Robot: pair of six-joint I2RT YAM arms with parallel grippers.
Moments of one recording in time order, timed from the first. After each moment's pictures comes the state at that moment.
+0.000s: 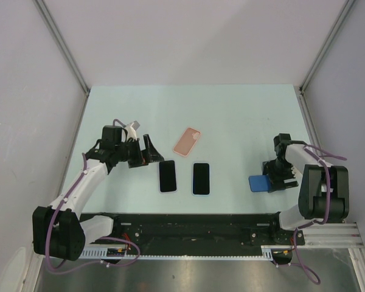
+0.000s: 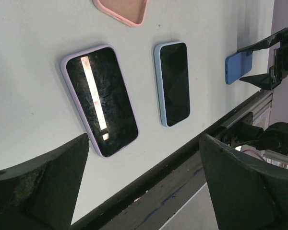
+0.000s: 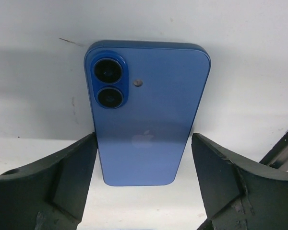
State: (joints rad) left arm -0.16 1.14 0.78 -0.49 0.59 -0.42; right arm -0.06 1.50 0.81 -0.90 0.15 1.37
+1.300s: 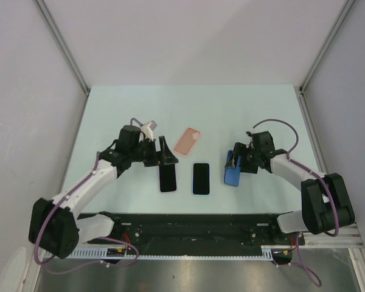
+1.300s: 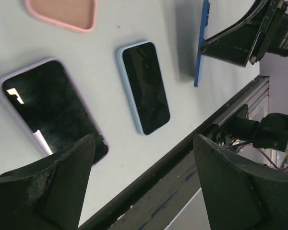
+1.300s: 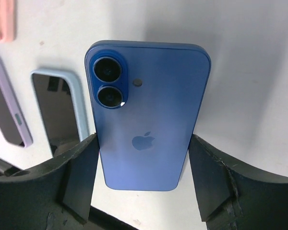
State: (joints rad) left arm -0.38 1.12 0.76 -0.35 0.48 -0.53; right arm 0.24 1.40 0.70 -0.29 -0.29 0.48
